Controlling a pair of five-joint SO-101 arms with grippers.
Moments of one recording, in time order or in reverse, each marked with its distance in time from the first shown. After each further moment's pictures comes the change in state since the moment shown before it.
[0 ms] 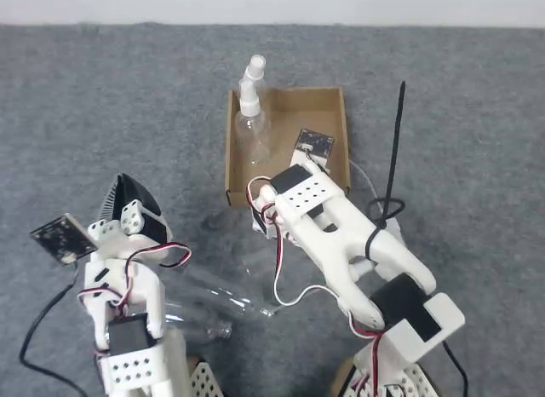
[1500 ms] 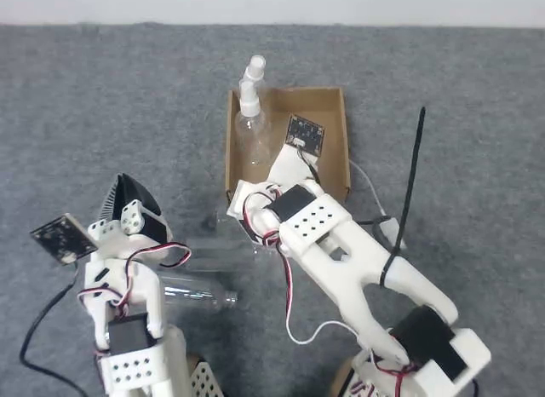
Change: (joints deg) left arm 0.0 0.0 0.0 0.0 0.0; right arm -4.7 -11.9 8.8 -20.5 -4.6
